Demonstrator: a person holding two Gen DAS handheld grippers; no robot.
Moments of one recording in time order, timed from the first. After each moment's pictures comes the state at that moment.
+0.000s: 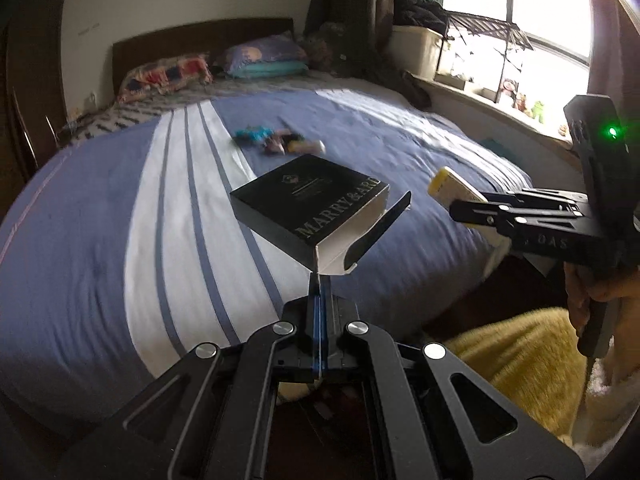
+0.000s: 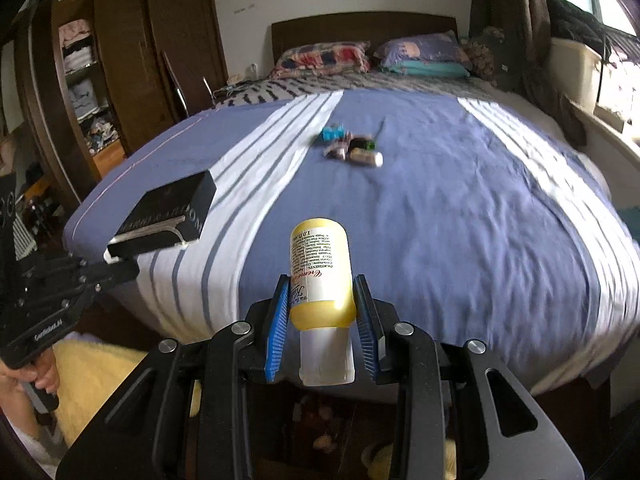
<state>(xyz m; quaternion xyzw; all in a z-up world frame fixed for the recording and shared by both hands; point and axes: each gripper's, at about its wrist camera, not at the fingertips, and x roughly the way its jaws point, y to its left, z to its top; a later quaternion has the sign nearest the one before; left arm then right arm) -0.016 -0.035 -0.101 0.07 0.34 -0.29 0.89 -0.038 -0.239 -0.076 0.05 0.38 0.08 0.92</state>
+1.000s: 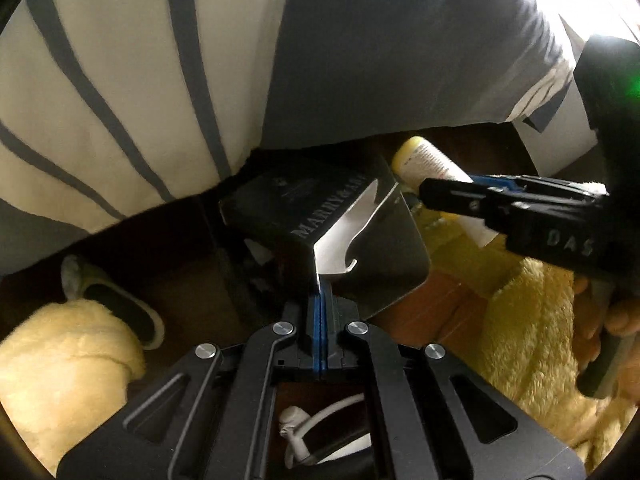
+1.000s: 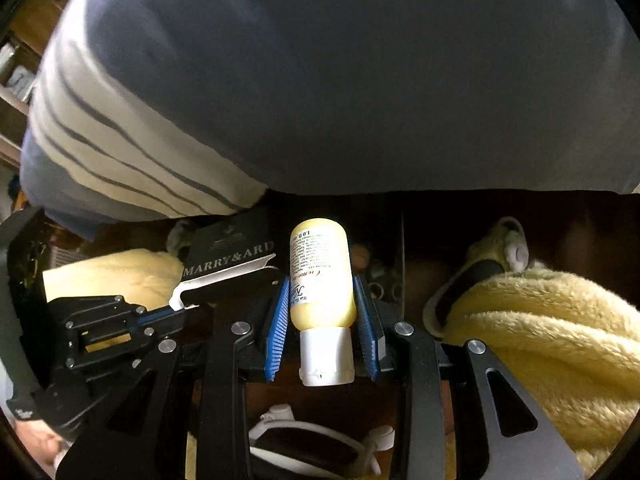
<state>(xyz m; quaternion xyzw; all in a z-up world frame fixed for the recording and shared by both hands) -0.027 -0.071 -0.359 0.04 0.61 -0.29 0.74 -0.054 -0.215 -0.323 0.15 0.60 0.06 0.78</state>
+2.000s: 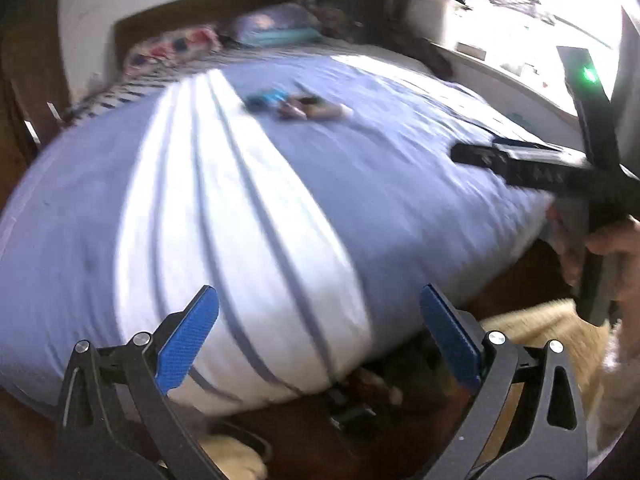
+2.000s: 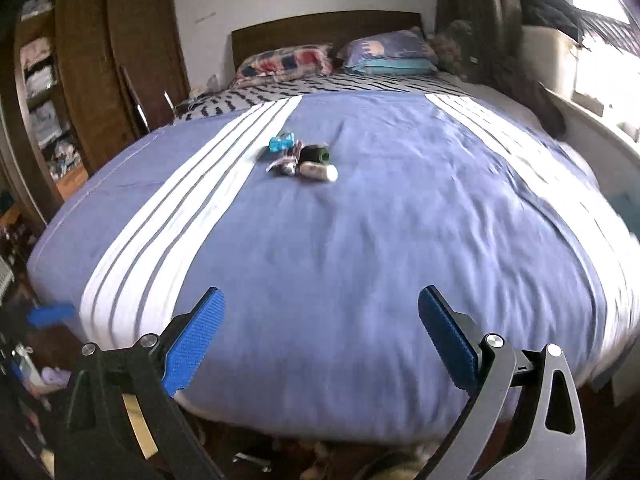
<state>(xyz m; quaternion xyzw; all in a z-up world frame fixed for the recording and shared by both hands) 0.049 -0.051 -0.123 0.09 0.38 -0.24 0.89 0.054 -0.264 -0.100 0.05 0.37 0.02 0.93</state>
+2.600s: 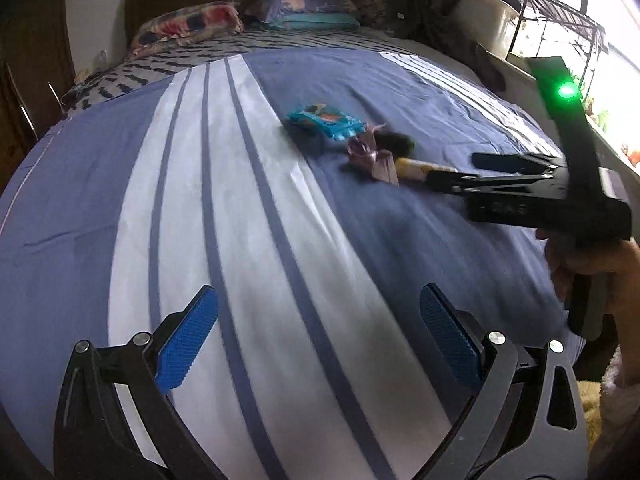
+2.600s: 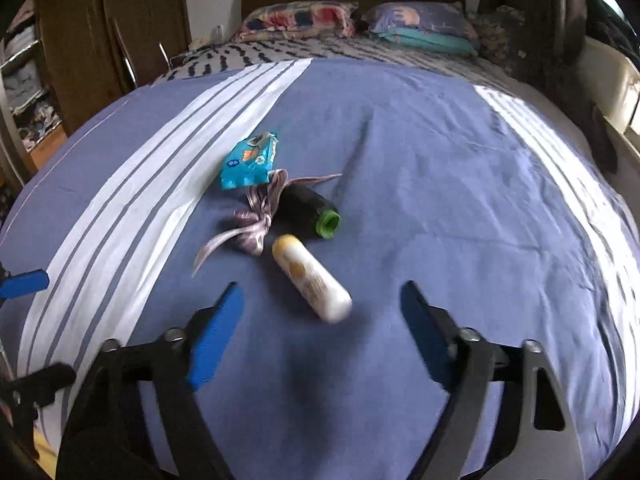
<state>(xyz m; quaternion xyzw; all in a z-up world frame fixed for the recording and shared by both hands) 0.237 -0.072 -0.135 0.07 0.42 -0.22 0.87 0.259 -0.261 -0.137 0.01 0.44 0.05 0.90</state>
